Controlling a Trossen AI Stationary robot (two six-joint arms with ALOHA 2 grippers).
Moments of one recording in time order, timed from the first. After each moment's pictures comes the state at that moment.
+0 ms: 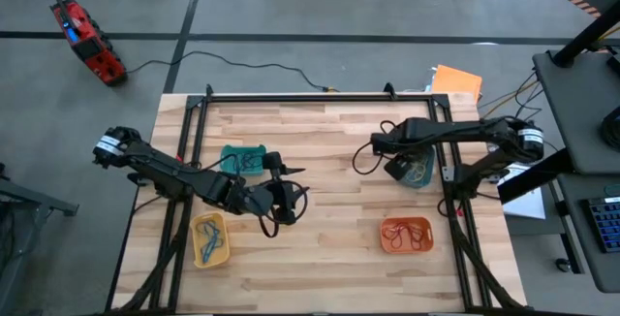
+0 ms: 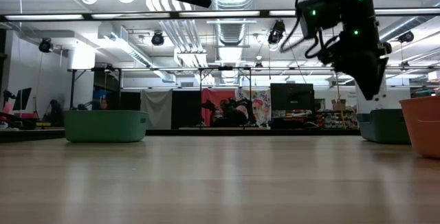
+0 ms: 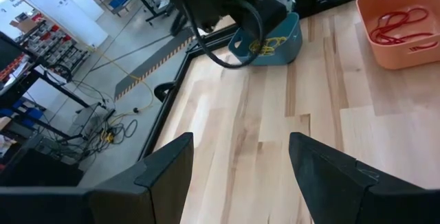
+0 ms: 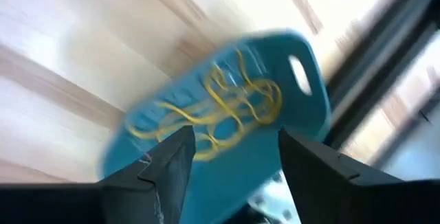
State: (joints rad) left arm -0.35 1.45 1.01 -0.07 -0.78 0.18; right arm -0.24 1.44 0.99 -1.33 0.26 0.63
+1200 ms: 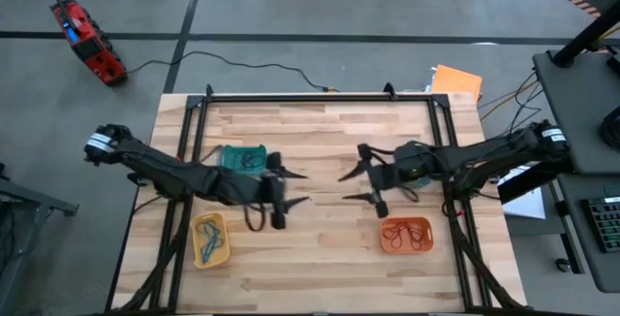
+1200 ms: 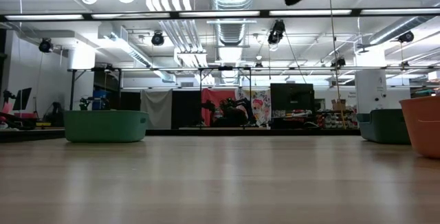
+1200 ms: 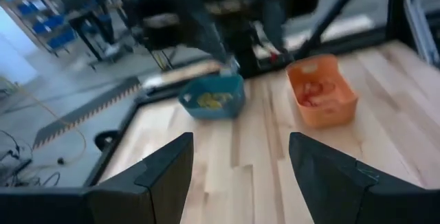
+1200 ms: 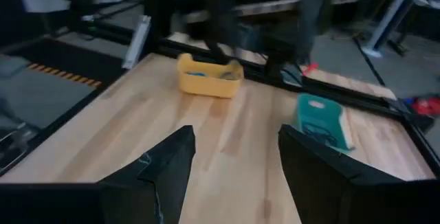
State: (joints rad) left arm -0.32 1.34 0.89 0.17 -0.48 0.20; right arm 0.11 1.19 0.78 0.14 -0.09 -0.19
